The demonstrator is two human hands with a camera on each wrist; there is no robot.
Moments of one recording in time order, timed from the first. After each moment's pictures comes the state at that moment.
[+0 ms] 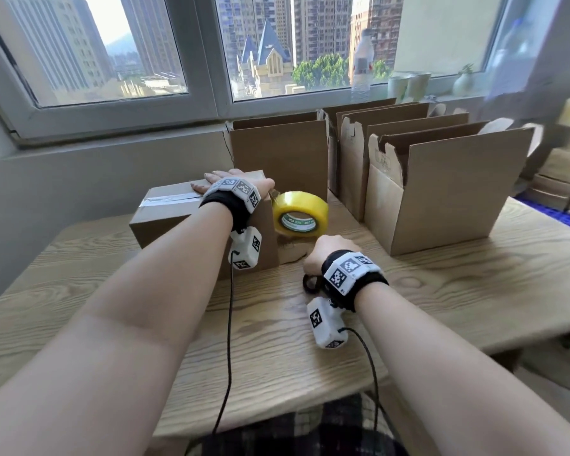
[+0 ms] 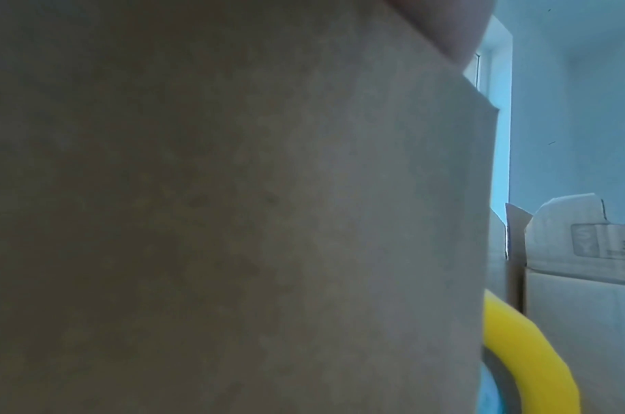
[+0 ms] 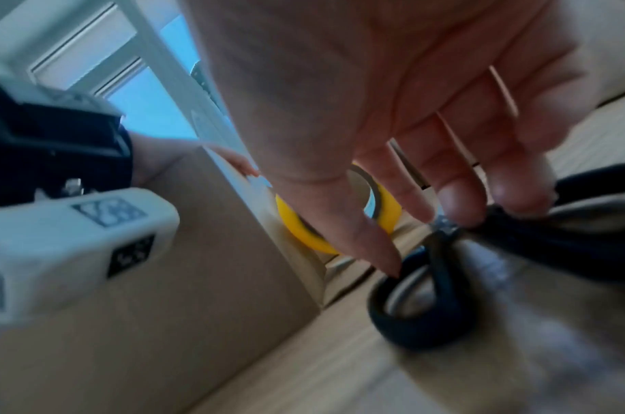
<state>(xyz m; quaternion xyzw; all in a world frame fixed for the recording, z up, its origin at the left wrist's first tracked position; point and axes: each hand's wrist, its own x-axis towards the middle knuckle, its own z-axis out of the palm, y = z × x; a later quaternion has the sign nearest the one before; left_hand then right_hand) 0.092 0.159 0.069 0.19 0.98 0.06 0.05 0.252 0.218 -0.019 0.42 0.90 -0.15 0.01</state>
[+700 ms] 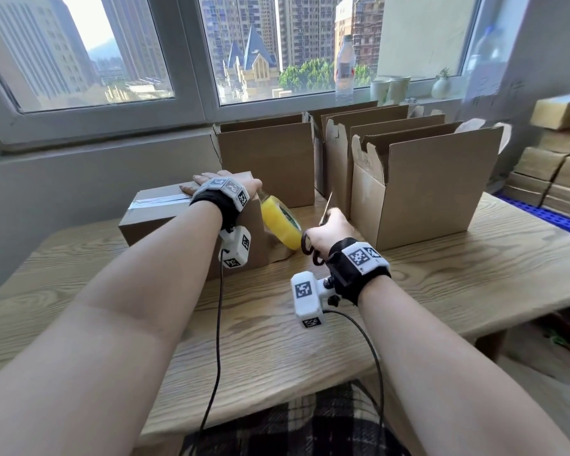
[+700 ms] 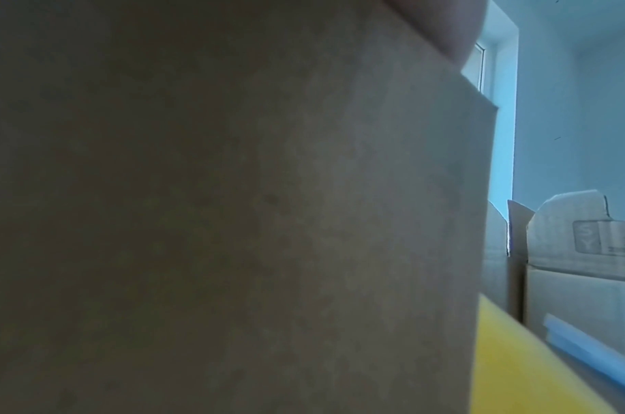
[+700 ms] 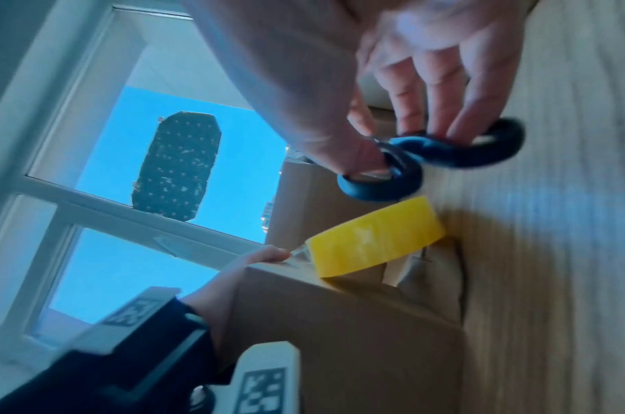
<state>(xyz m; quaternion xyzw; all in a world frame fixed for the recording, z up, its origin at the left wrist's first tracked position) 0.093 0.161 0.067 0.18 0.98 0.08 0.04 0.269 0.224 -0.002 0.45 0.73 -0.46 -0.22</state>
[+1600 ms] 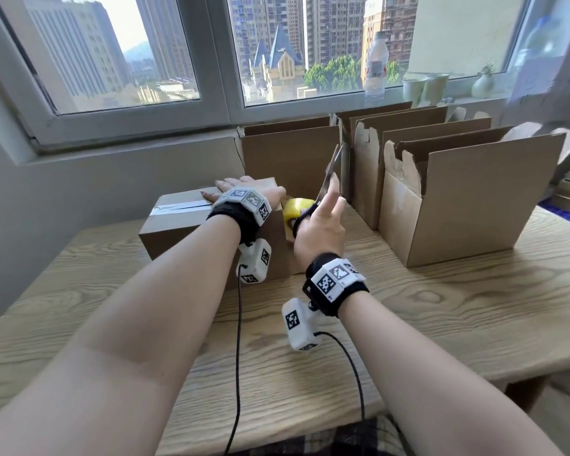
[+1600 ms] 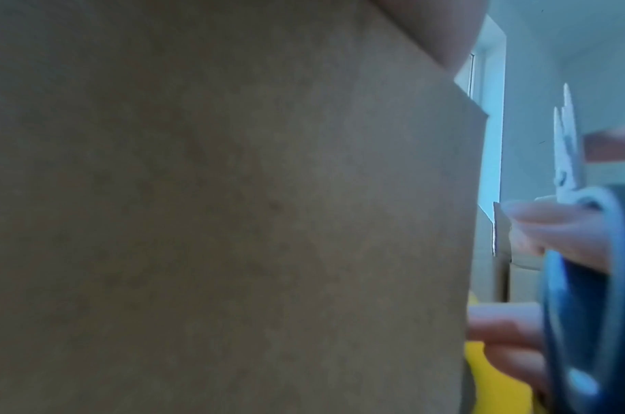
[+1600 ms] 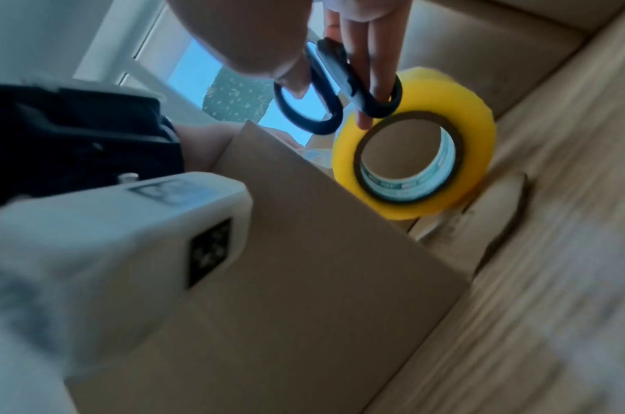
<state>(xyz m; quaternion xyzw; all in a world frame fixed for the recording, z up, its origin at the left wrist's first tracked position) 0.084 0.164 0.065 0.18 0.98 0.05 0.04 0.209 0.193 -0.008 0.34 0.76 -0.34 -0.43</state>
